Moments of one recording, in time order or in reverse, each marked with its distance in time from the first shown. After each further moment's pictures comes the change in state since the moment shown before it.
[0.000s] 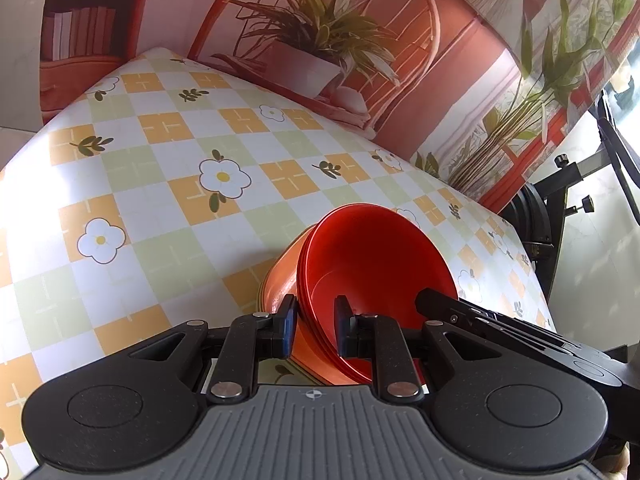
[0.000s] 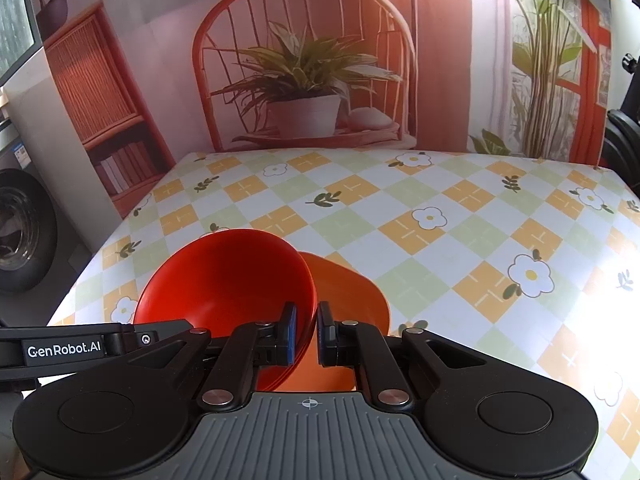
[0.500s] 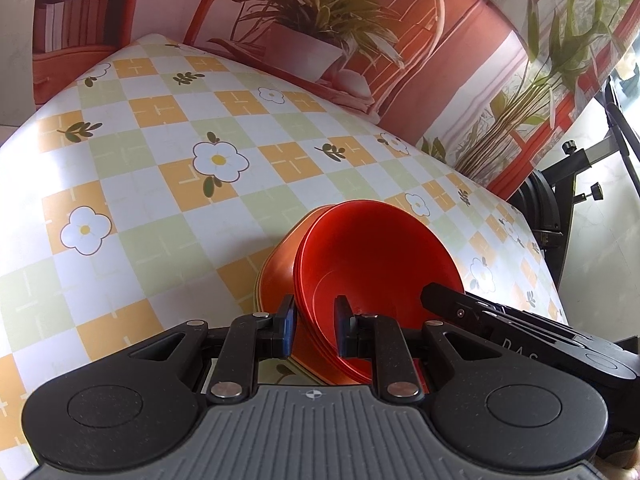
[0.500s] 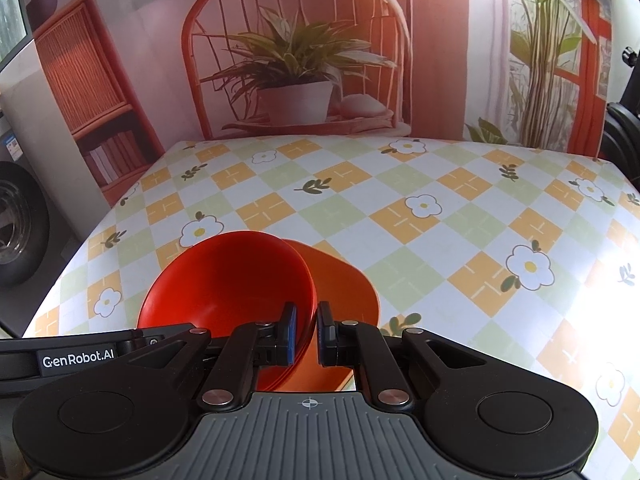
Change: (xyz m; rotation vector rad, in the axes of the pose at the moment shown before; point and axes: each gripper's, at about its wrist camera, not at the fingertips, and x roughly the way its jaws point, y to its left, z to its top) left arm 0.024 -0.003 -0.005 0.016 0.029 0.019; right arm 0.014 -0.009 -0.005 0.001 0.028 -0.014
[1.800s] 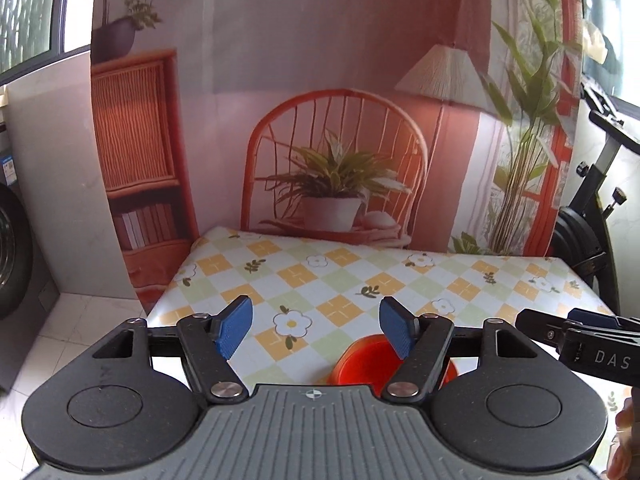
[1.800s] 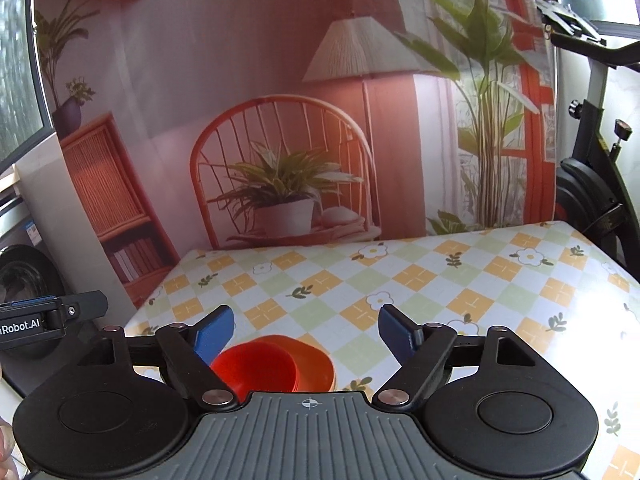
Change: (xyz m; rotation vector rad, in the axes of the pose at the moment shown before) left arm -0.156 -0.087 0.011 0.282 -0.381 0.295; right arm -0.148 -0.032 0.012 0.063 -0.298 0.016
